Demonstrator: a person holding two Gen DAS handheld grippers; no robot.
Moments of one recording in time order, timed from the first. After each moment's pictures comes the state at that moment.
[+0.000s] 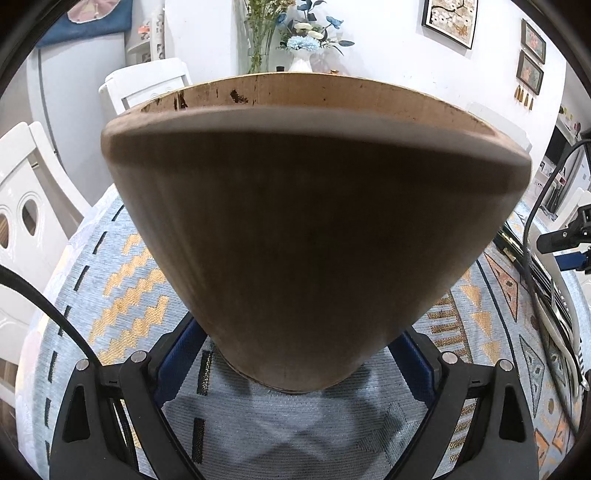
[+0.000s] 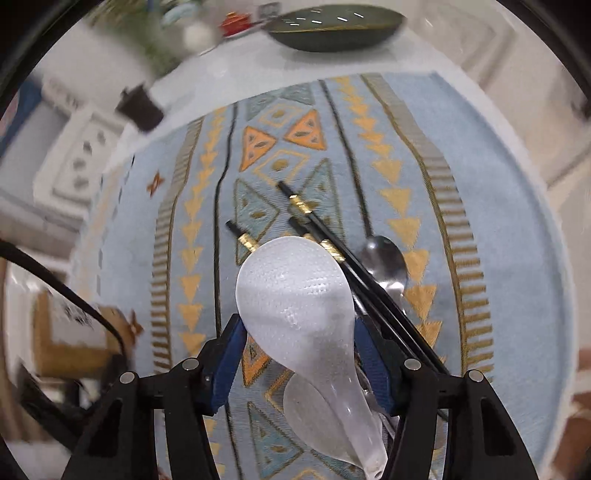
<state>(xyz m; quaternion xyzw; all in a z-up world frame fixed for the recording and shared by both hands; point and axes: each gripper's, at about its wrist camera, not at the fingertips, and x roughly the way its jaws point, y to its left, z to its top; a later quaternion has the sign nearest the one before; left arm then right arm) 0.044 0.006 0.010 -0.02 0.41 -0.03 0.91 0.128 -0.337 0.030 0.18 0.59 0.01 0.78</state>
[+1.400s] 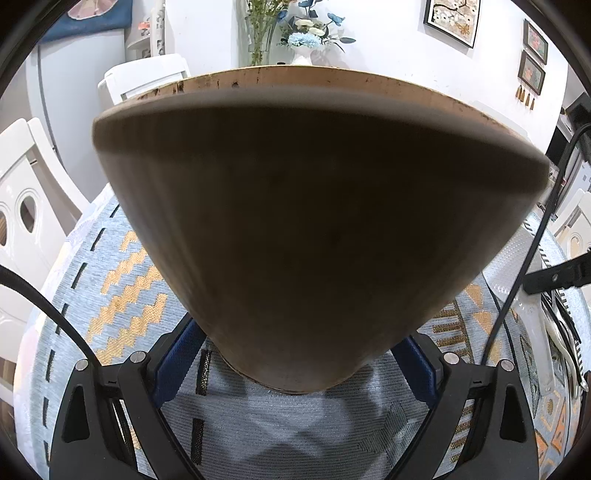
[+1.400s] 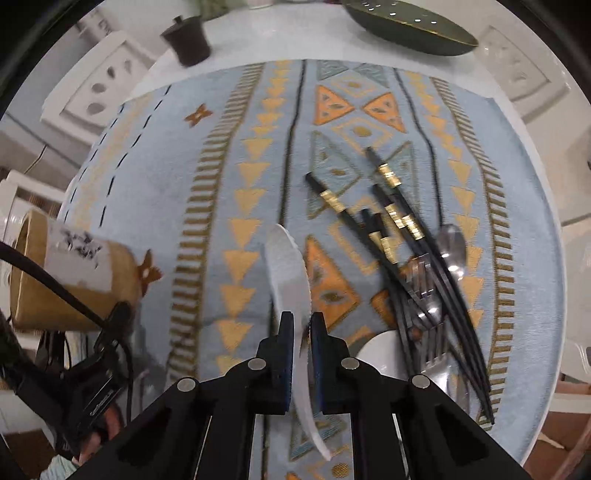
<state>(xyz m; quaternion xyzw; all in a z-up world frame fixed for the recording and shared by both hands) 0.047 0.006 0.009 -0.03 0.41 -0.03 0.91 0.129 -0.228 0.024 0.03 0.65 0.05 0.76</state>
